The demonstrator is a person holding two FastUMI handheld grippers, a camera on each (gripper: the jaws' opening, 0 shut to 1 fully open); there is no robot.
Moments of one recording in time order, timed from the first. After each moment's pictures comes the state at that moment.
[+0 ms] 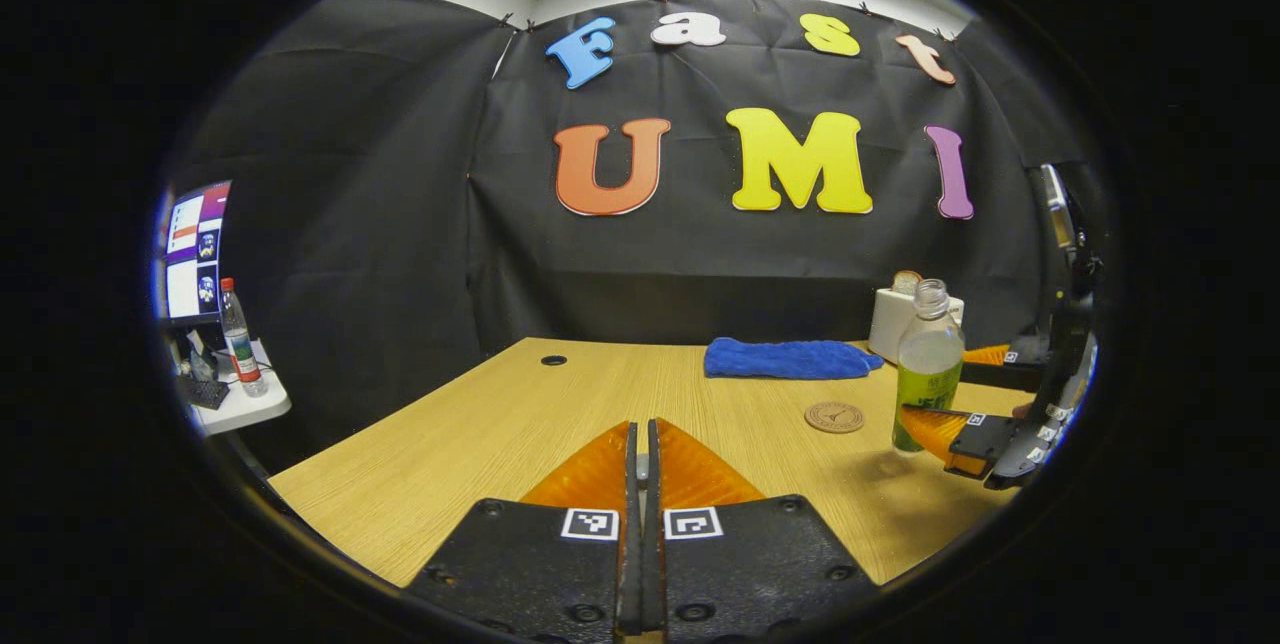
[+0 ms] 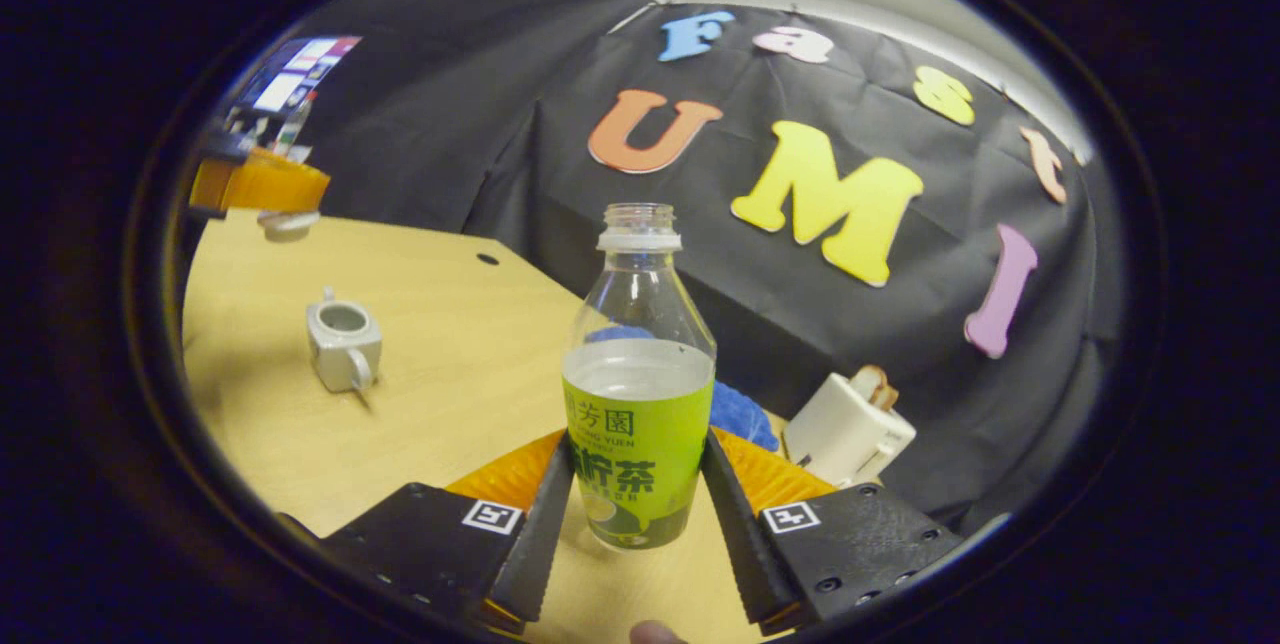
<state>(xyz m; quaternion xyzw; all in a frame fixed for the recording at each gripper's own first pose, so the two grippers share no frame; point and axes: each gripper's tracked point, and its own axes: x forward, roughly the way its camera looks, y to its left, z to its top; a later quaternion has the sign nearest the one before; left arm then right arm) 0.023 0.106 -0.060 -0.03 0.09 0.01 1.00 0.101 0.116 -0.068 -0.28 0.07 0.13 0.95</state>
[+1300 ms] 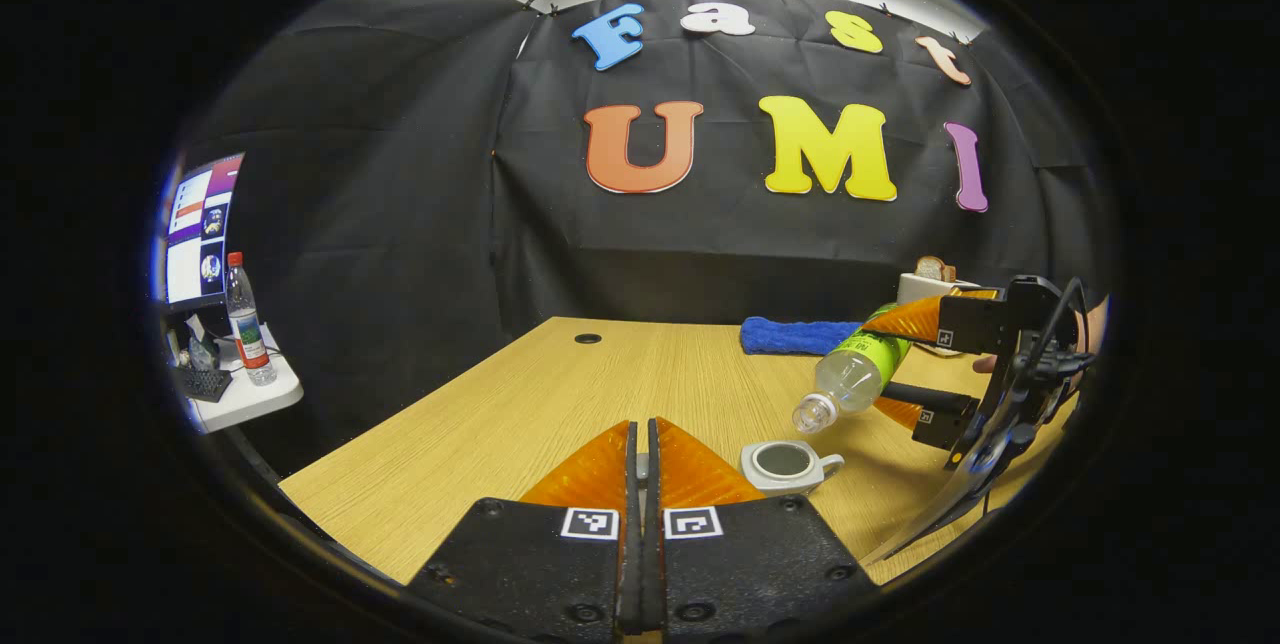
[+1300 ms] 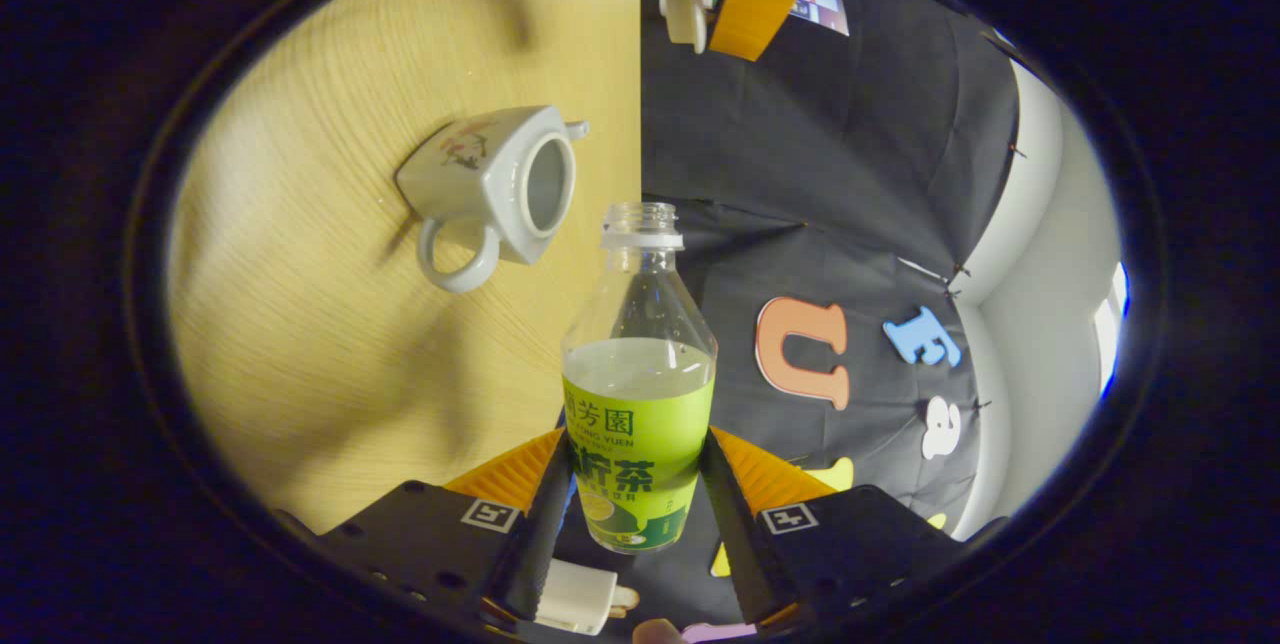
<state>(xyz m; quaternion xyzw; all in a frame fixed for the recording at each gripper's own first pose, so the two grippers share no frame) 0.013 0.168 -0.088 -0.03 0.10 0.02 0.99 0.126 0.236 -0.062 -0.76 -0.15 0.15 0.62</state>
